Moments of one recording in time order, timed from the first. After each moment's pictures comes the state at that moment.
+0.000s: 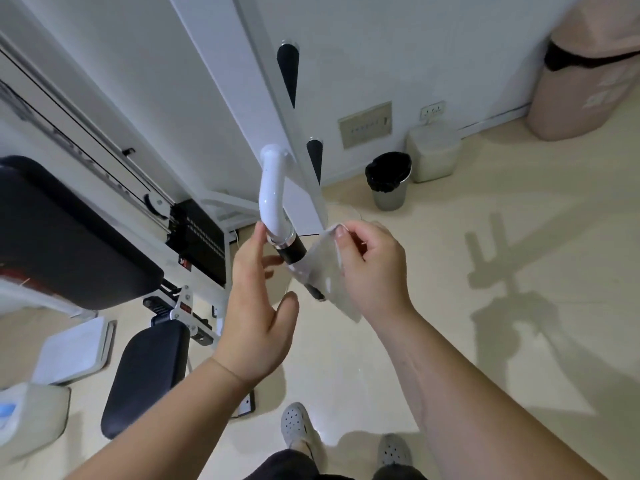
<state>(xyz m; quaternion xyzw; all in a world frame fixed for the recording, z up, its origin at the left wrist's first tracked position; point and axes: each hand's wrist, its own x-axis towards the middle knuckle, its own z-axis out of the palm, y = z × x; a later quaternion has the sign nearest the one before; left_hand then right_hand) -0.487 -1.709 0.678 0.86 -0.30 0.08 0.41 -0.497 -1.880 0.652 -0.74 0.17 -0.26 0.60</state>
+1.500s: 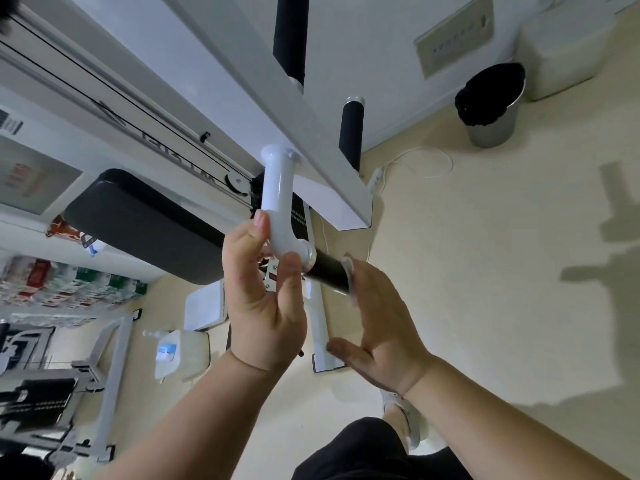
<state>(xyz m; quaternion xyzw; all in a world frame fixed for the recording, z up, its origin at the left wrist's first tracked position) -0.427 -1.701 0.690 0.83 -0.31 0.24 0.41 -0.483 -1.810 0.573 -0.76 -0.11 -0.23 0.61</state>
